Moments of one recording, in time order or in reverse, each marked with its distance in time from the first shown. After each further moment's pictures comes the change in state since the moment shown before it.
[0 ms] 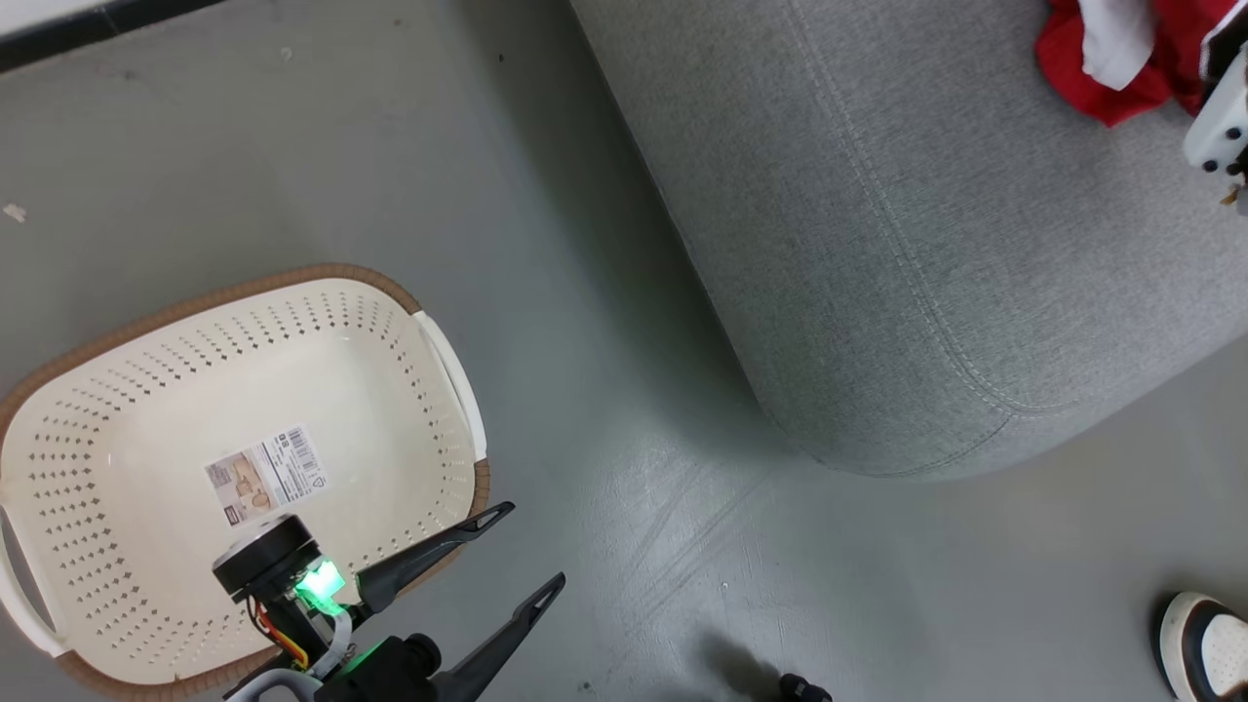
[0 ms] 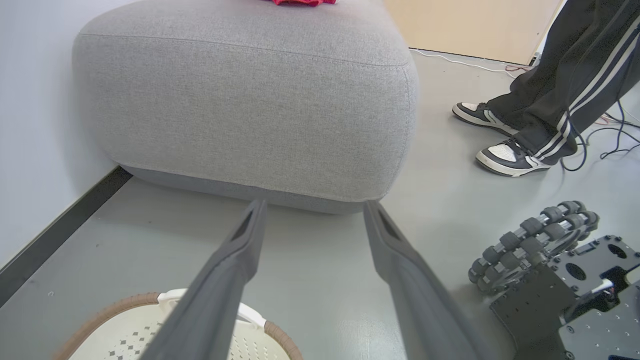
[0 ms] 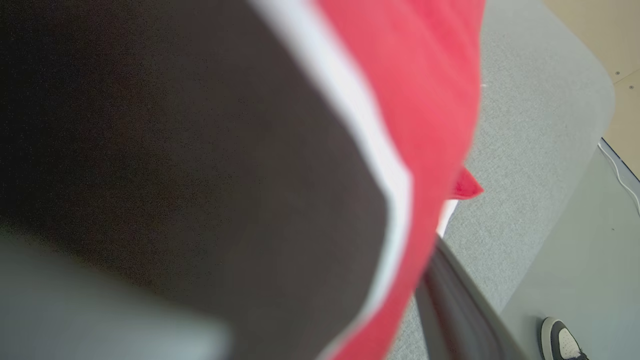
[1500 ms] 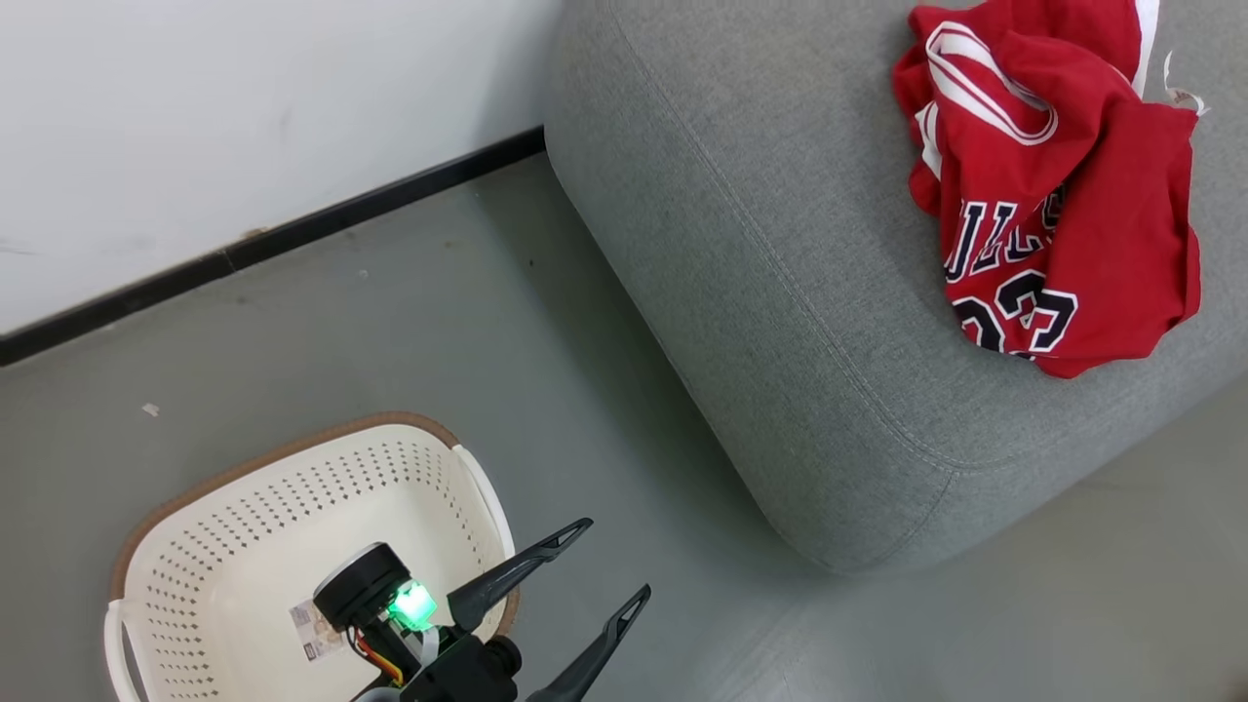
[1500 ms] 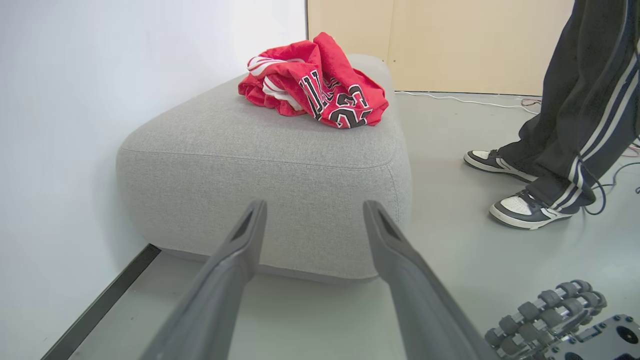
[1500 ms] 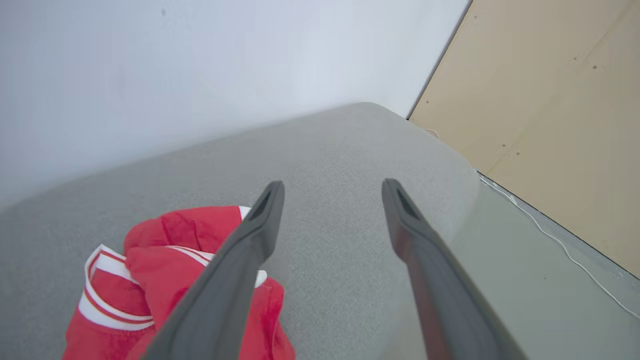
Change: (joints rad) left arm 0.035 -0.210 0.002 0.086 -0.036 -0.007 0.000; right arm -0.108 -0.273 0.198 0.115 0.079 0.000 -0.047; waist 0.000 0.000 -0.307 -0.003
